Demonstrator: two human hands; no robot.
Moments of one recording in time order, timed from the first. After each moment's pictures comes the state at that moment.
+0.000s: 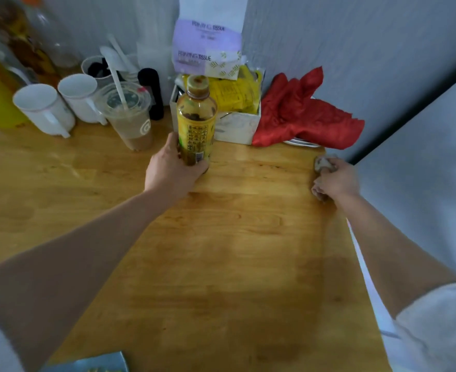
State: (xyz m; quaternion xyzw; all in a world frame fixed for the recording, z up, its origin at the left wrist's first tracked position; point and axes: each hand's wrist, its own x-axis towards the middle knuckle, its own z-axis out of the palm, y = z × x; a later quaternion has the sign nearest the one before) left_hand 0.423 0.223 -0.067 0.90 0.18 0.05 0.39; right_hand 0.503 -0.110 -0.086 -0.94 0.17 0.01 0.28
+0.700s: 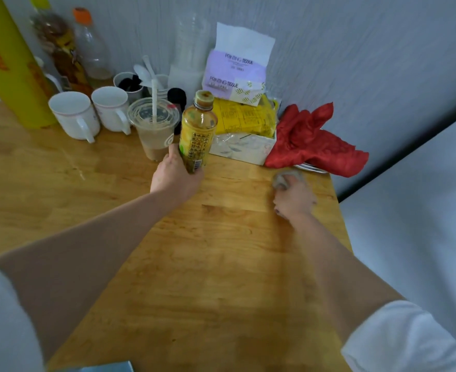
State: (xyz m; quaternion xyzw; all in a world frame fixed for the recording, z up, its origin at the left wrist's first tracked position) left_hand 0.425 0.257 -0.073 0.89 0.20 0.05 0.40; right_hand 0.489 0.004 -0.100 -0.97 0.07 0.03 0.24
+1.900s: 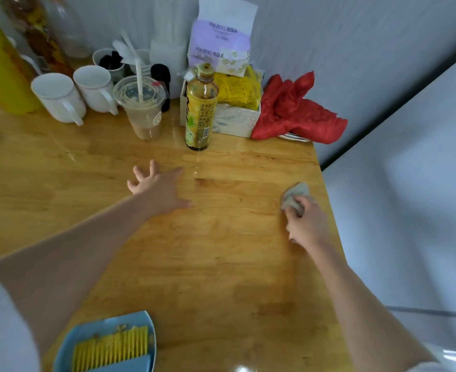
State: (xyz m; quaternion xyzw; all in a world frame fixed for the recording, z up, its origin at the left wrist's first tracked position) left_hand 0.369 0.266 -0.081 0.94 0.12 -0.28 0.15; right_hand 0.361 -0.072 -0.095 -0.96 0.13 0.05 0.23
